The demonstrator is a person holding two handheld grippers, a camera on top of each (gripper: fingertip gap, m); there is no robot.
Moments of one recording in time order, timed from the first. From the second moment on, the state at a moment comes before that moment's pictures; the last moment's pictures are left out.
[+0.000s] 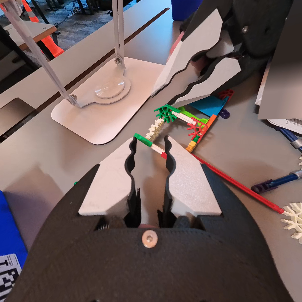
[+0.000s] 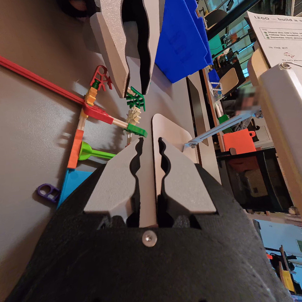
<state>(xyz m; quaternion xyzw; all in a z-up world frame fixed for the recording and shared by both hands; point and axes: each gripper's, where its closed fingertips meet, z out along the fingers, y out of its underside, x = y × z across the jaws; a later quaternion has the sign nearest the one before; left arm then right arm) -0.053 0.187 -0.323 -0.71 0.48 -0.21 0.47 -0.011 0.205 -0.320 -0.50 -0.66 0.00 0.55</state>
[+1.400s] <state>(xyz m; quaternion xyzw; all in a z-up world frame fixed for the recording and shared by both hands) -0.053 0.187 -0.327 -0.72 0.48 -0.21 0.46 -0.010 0.206 -0.324 -0.50 -0.67 -0.01 0.55</state>
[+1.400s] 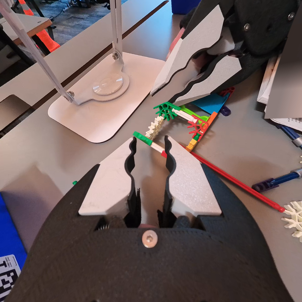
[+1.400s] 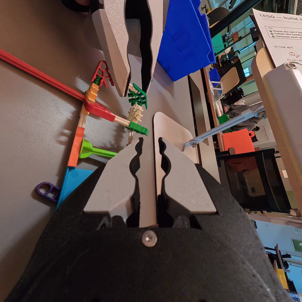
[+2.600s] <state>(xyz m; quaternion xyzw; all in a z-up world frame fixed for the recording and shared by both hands) -0.055 0.194 -0.327 -0.73 0.46 -0.20 0.46 0.002 0.225 -0.306 -0.56 -0.60 0.05 0.58</state>
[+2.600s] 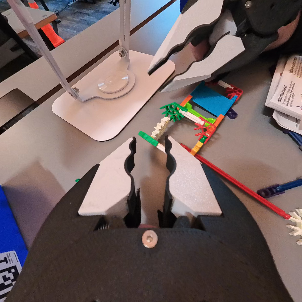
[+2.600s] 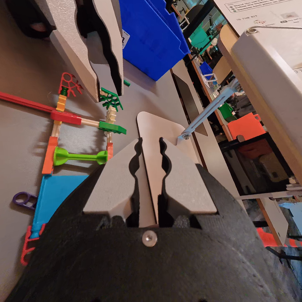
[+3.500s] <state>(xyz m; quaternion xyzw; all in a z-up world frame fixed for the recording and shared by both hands) -0.056 0.205 -0.333 -0.77 0.42 -0.22 0.42 -0.001 0.214 -0.311 -0.59 -0.59 0.16 0.52</state>
